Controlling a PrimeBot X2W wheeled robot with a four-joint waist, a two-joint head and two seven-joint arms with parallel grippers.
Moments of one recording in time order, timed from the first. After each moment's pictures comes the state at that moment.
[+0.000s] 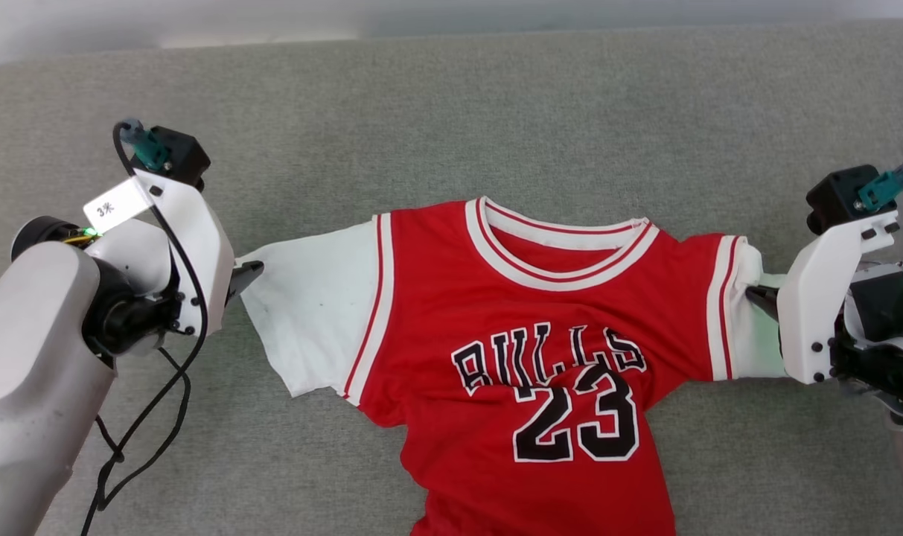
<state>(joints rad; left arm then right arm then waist) -0.77 0.61 -0.56 0.35 -0.79 -0.12 0.80 -0.44 -0.34 0.09 0.02 0.46 0.13 1.07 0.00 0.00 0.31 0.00</state>
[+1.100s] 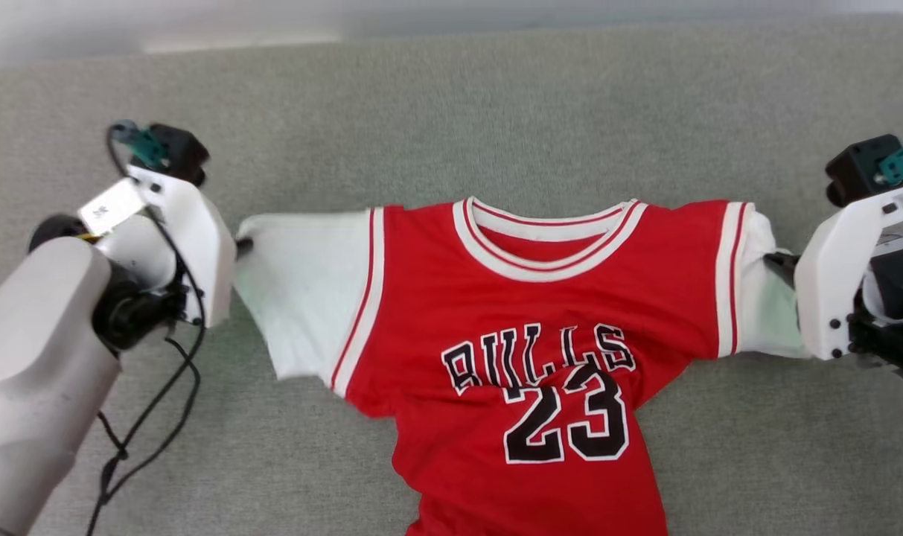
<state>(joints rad) -0.85 0.61 -0.70 0.51 -0.90 -0.13 0.60 -0.51 -0.40 0.13 0.06 0.47 0.13 0.99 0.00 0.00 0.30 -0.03</state>
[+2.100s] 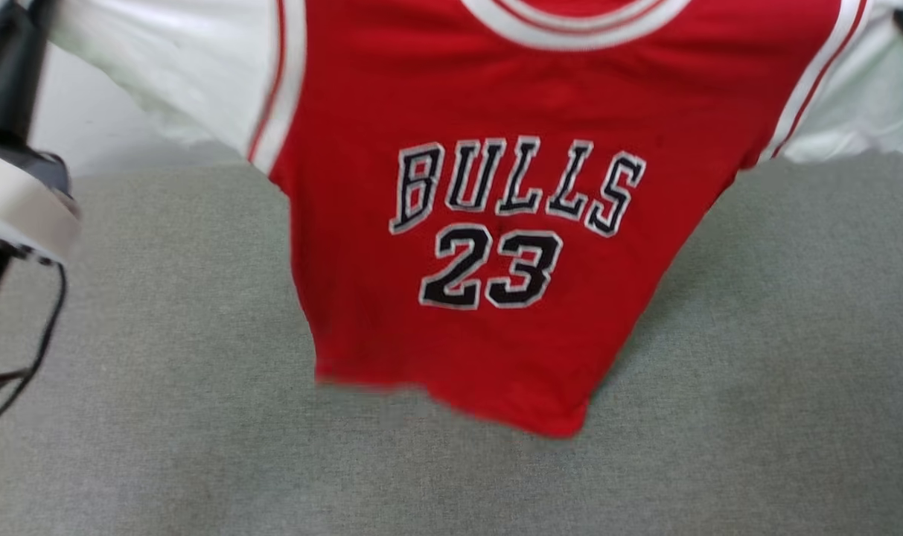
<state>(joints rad) -0.66 0.92 -0.35 -0.26 -0.78 0.22 0.16 -0.70 -0.47 0.02 -0.14 0.49 0.13 0.78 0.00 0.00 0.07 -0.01</state>
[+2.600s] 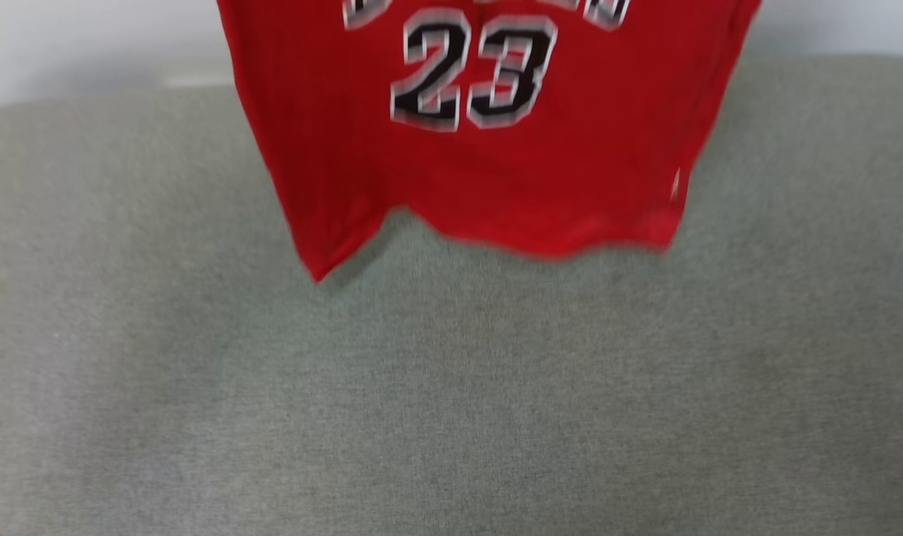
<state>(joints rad) -1.05 0.84 -0.35 -0.03 -0.73 0.13 0.11 -1.16 -0.46 0.14 0.14 0.44 0.13 0.59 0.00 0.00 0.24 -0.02</state>
